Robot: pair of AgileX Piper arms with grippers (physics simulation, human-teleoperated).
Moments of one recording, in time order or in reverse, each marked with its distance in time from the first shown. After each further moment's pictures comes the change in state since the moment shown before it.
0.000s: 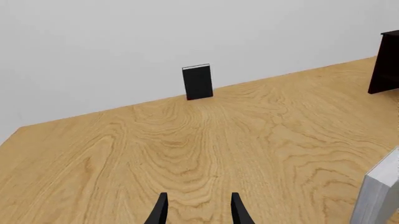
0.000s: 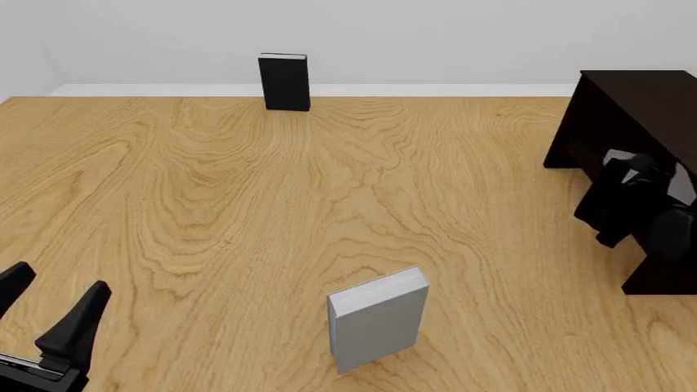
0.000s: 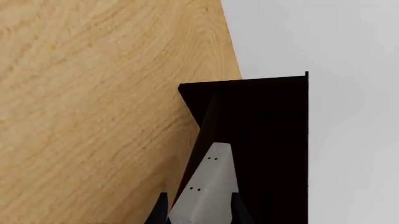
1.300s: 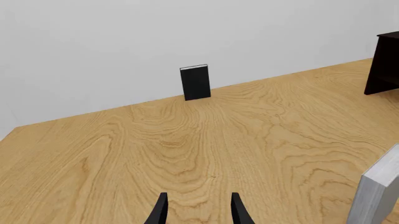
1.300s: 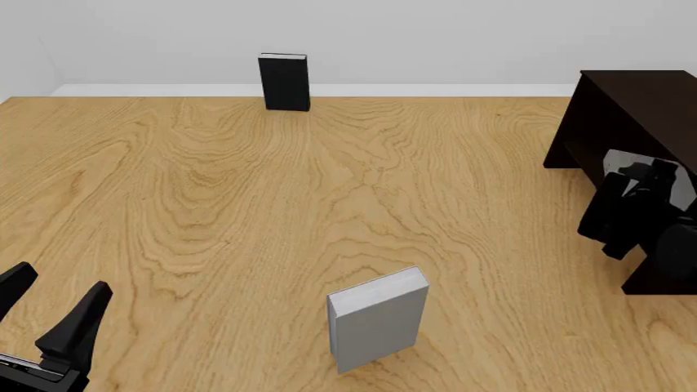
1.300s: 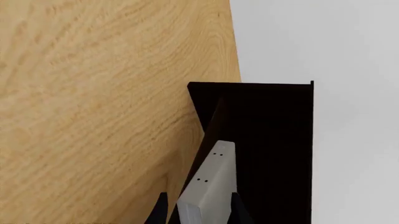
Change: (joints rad) left arm -0.009 -0.001 0.000 0.001 -0.008; right arm -0.021 -0.035 0.071 -0.034 -0.038
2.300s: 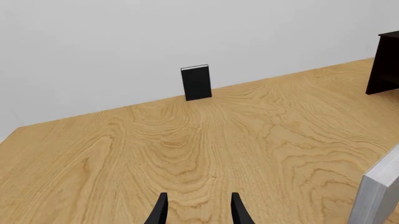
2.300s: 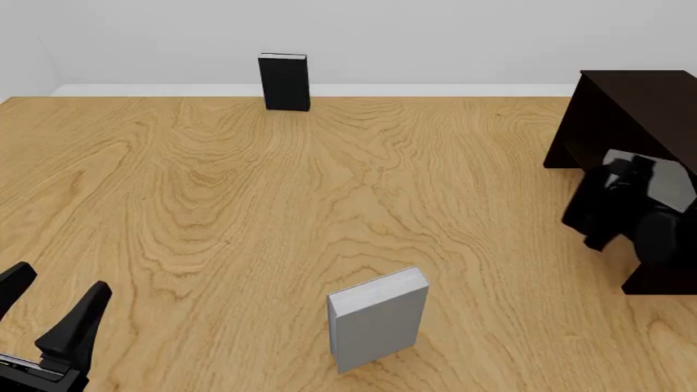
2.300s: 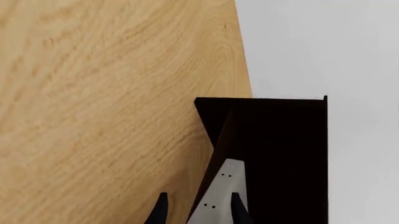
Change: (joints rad) left arm 0.004 0.000 0.000 -0.001 0.004; right arm 0.048 0.083 -0.088 0.039 0.038
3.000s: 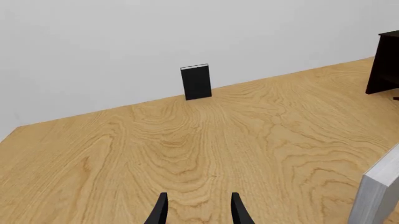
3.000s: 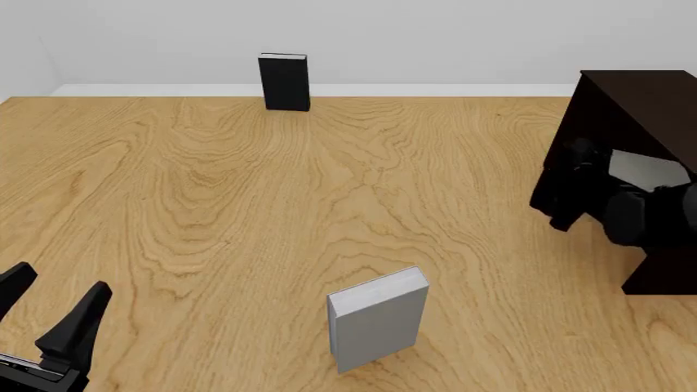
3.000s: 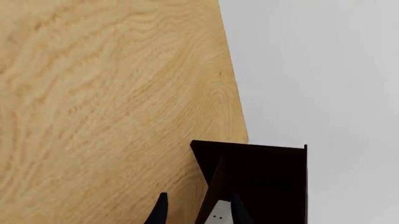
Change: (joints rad) left arm 0.000 0.000 0.000 0.002 -0.001; right arm 0.138 -0.015 -0.072 0.065 0.041
